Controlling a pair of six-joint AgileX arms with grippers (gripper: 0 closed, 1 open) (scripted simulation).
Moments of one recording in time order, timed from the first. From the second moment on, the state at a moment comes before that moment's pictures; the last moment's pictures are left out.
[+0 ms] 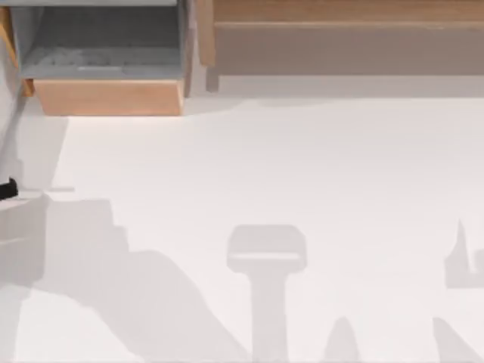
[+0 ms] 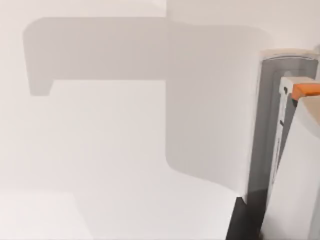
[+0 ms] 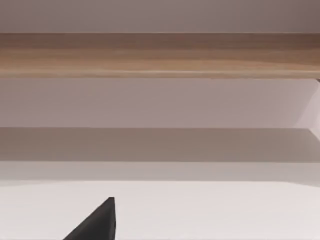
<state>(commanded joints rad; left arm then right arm) 0.22 1.87 1.09 -0.79 0.00 -0.15 0.00 0.00 0.00 0.00 0.00 0.00</state>
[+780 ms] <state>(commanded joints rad) 0.29 1.76 1.24 -0.93 -0.03 -0.13 0.00 0.00 0.00 0.00 0.00 0.00</state>
